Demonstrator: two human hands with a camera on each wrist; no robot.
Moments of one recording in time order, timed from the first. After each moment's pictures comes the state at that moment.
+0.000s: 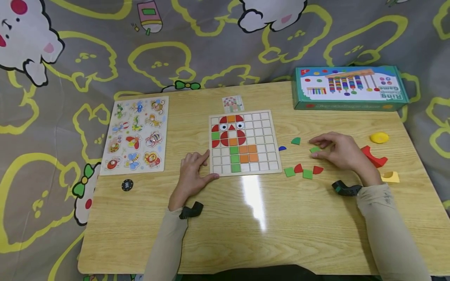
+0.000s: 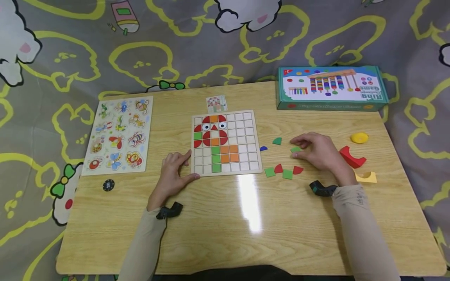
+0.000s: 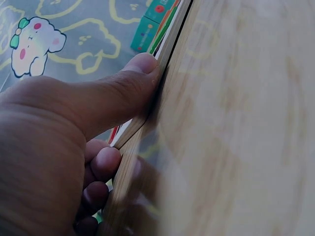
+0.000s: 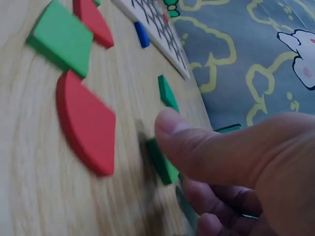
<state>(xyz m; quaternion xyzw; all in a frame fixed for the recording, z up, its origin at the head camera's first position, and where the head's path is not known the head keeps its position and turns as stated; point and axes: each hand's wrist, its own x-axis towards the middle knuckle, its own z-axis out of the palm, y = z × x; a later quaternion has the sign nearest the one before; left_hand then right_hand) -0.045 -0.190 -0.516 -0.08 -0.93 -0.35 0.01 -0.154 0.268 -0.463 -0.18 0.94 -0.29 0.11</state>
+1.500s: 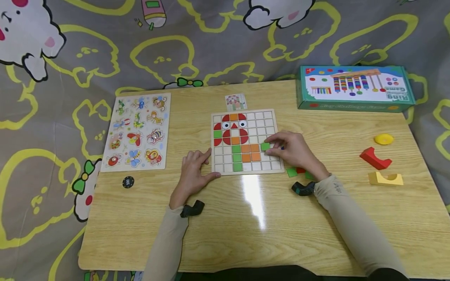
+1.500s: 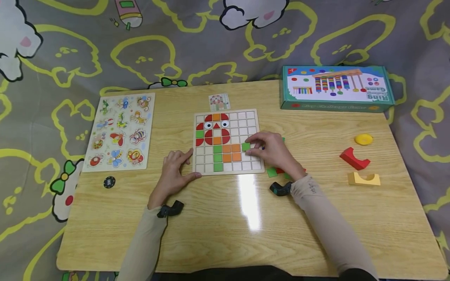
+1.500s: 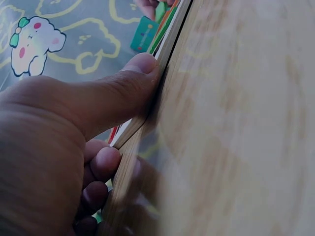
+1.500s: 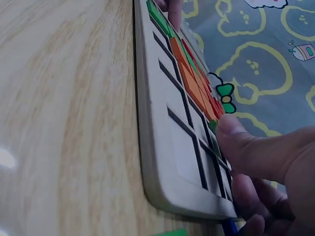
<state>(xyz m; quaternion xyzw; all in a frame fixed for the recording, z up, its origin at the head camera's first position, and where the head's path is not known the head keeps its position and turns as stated) -0.046 -0.191 -0.514 -0.08 -0.94 -0.34 0.01 -0.158 0.144 -0.486 -0.26 0.88 -0.39 0.08</state>
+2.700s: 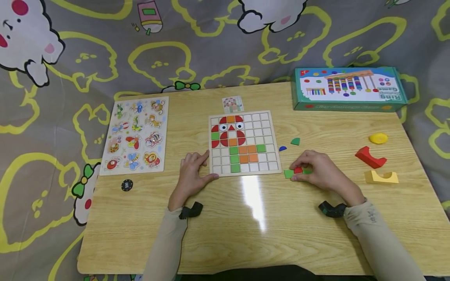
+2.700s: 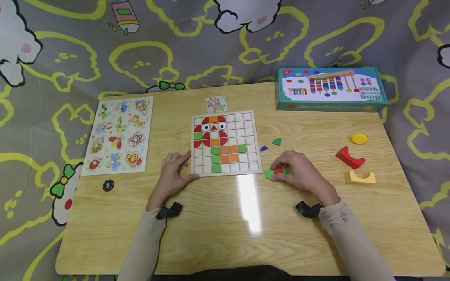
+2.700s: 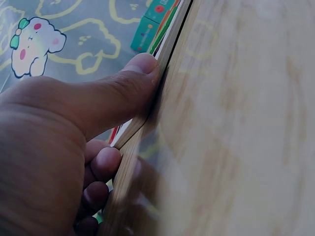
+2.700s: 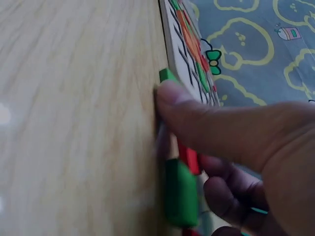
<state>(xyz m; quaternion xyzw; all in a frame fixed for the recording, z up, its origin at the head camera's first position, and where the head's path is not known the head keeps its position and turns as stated) -0.046 -0.189 -0.518 -0.08 -0.94 -0.34 0.01 -0.107 0.225 -0.476 -0.29 0.91 -0.29 0.10</state>
